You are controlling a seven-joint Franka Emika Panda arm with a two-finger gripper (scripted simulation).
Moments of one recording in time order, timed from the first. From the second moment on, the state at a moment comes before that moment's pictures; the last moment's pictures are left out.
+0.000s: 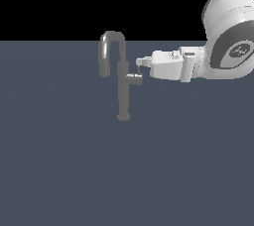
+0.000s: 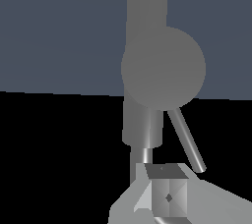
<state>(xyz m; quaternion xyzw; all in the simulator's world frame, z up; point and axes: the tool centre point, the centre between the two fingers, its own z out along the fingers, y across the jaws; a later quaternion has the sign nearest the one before) 0.004 -0.038 0.230 -0.46 0.54 0.44 0.55</state>
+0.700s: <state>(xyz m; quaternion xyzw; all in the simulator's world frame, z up) -0.028 -0.032 0.217 -0.47 0.53 0.44 0.56</state>
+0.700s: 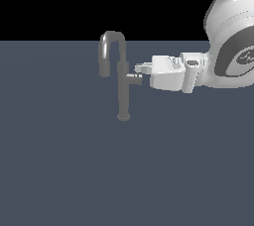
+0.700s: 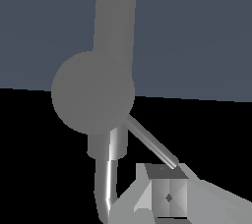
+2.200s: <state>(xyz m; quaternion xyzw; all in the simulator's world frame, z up) -0.024 -0.035 0.170 -0.47 0.51 0.45 0.56</state>
